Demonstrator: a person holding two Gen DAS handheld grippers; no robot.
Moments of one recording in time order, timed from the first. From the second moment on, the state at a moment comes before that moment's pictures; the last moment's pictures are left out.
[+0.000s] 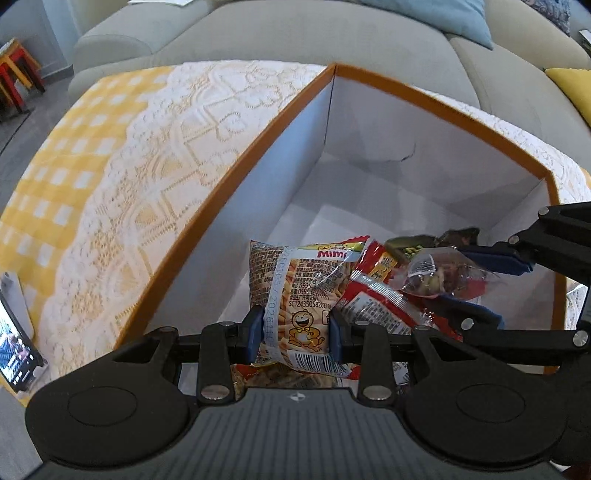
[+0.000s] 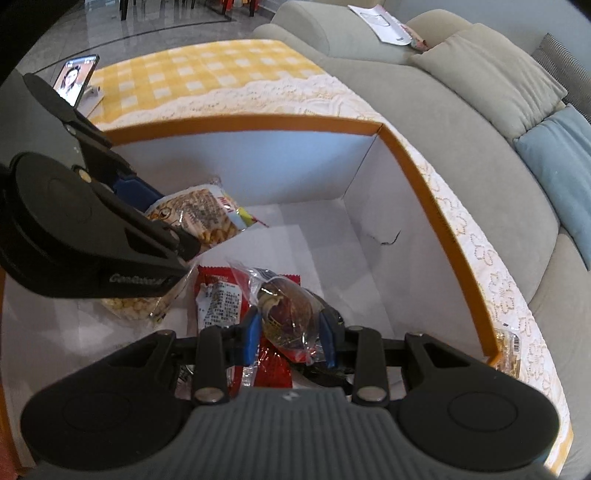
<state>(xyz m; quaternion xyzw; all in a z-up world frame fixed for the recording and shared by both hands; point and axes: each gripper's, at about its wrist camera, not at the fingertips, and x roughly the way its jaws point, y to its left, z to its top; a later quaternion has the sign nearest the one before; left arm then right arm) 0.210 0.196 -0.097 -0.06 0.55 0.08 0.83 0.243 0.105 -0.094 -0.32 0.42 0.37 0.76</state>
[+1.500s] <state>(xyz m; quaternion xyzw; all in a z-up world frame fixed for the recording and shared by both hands) 0.168 0.176 -0.071 -0.04 0.55 0.09 0.83 0.209 0.111 -0.099 -0.27 0.54 0.44 0.67</state>
